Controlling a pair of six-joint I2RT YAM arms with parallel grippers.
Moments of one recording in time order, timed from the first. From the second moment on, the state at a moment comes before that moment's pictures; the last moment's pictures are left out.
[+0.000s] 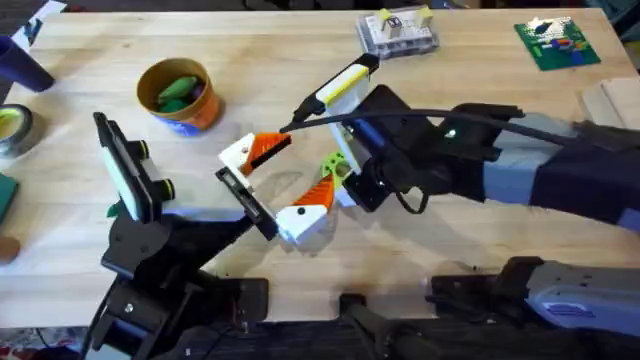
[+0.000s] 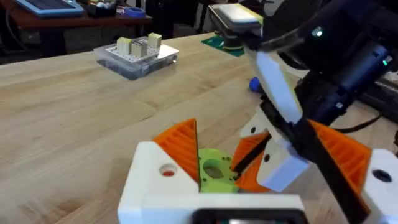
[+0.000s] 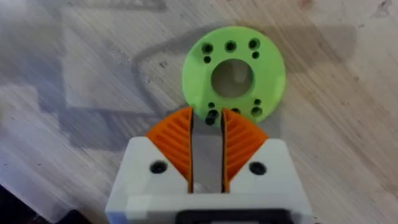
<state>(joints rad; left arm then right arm) -0.36 0.00 0.01 -0.06 0.50 -0.18 0.83 1.43 0.83 -0.60 -0.03 0.10</state>
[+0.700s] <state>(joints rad) -0.36 0.00 0.01 -0.06 0.50 -0.18 0.83 1.46 0.84 -0.59 -0.02 0.11</state>
